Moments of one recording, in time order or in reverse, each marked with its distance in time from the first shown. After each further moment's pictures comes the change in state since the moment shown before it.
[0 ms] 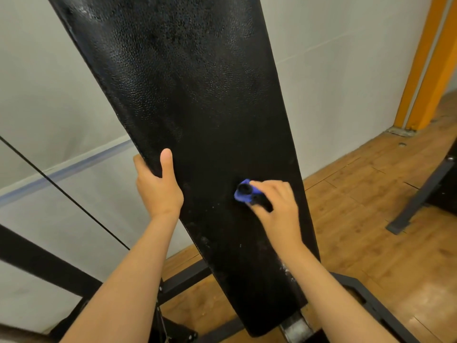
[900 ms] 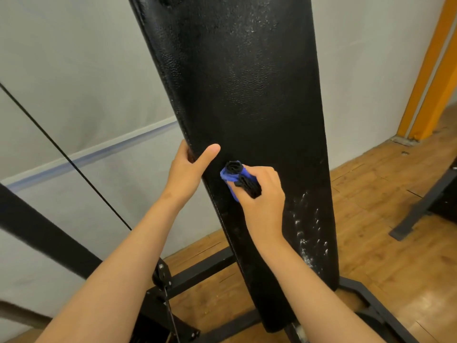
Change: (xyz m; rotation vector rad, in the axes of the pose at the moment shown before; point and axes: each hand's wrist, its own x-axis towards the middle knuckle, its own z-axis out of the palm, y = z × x) left_hand 0.038 -0.012 -0.040 -0.193 -0.608 -0.125; right_hand 0.001 -0.101 0.055 0.263 0.112 0.077
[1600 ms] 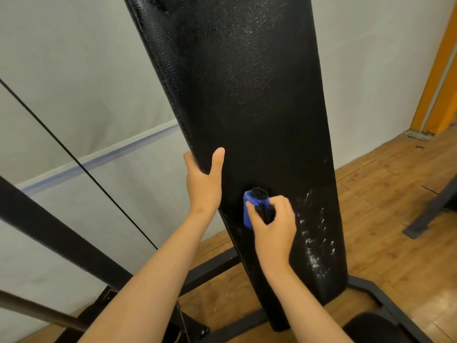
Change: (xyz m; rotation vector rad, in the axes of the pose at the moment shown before) left_hand -0.024 -0.001 0.041 -0.021 0.269 0.023; right_hand -0.041 0.031 -0.005 -0.104 0.086 0.207
